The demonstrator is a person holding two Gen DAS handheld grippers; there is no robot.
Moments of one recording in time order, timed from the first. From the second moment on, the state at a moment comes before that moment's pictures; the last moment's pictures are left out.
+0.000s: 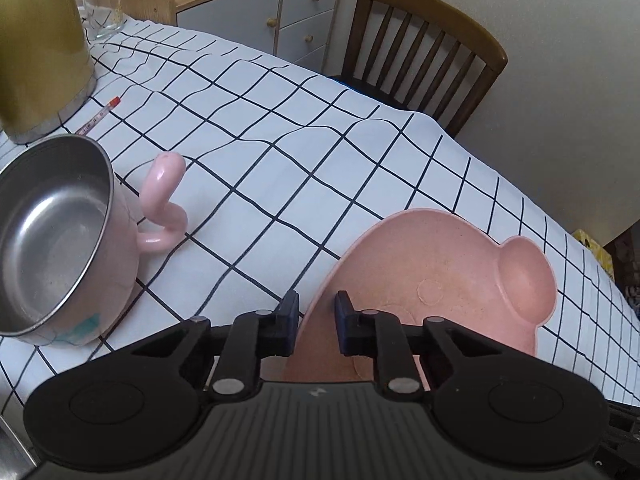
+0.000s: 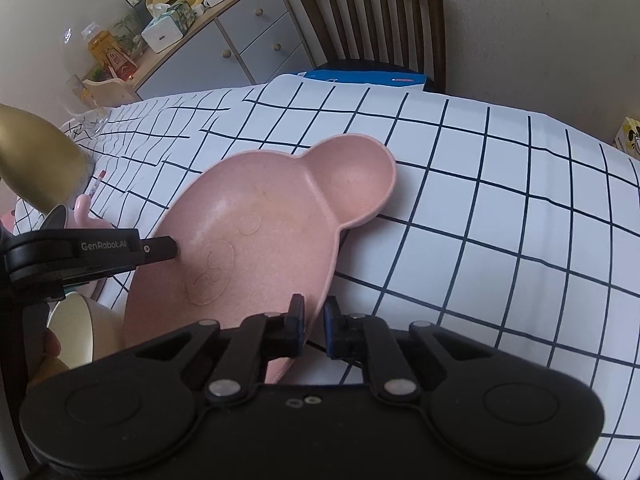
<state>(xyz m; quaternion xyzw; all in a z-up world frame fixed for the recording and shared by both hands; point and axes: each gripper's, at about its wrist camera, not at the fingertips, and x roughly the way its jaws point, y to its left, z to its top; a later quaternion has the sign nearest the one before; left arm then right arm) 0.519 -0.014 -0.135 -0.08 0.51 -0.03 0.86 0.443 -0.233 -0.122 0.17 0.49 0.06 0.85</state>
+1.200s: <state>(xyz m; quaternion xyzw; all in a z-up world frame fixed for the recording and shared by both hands) 0.351 -0.049 -0.031 -0.13 0.49 -0.11 0.86 0.330 -0.299 -0.035 0.13 0.49 0.07 0.86</state>
